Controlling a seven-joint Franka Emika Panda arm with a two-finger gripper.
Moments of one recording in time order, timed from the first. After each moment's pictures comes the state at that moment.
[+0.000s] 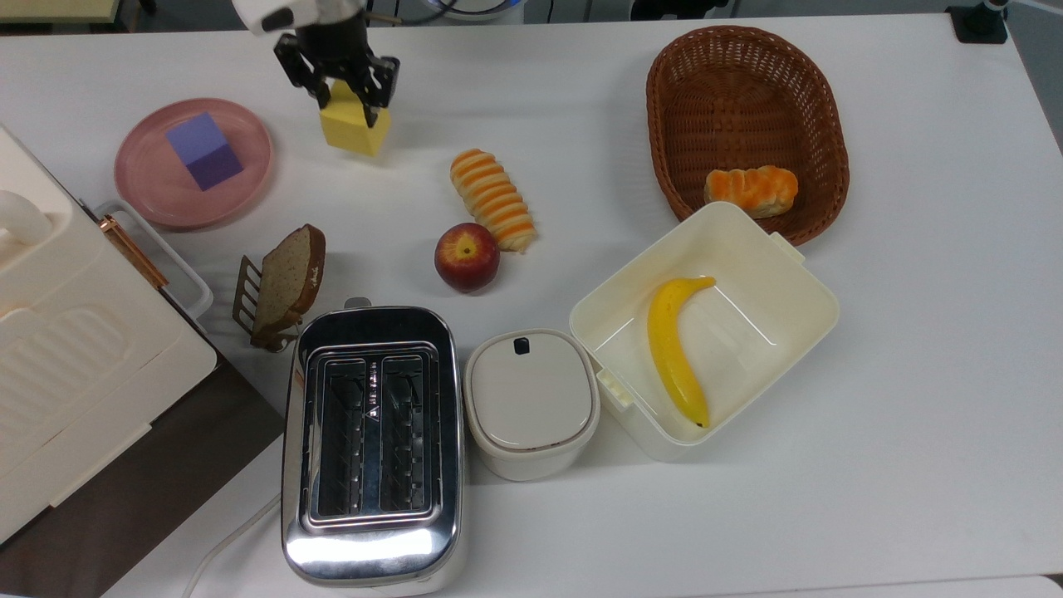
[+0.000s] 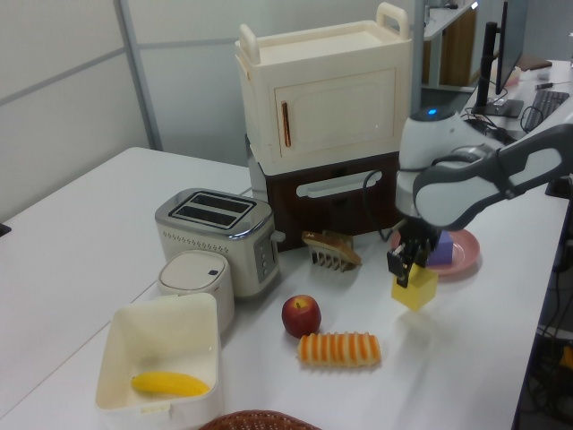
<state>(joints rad) -0.04 -0.21 -0.21 -2.43 -0.11 2.32 0.07</state>
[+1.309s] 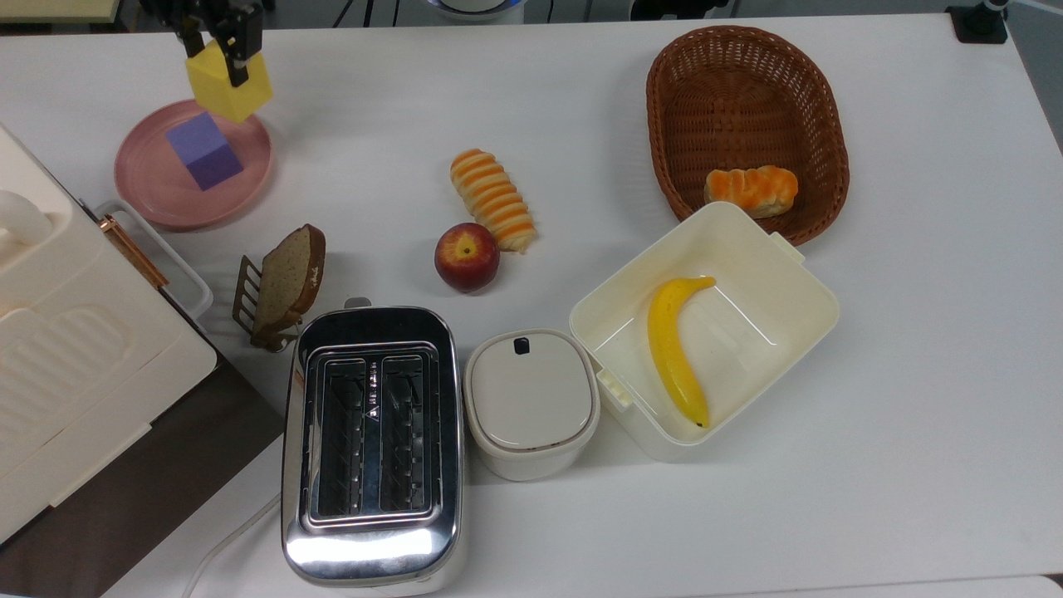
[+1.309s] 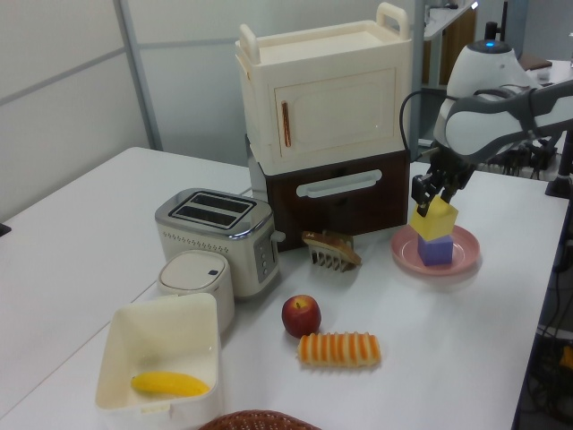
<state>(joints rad) -0.07 -0.23 -0.40 -2.28 -0.11 2.32 0.07</state>
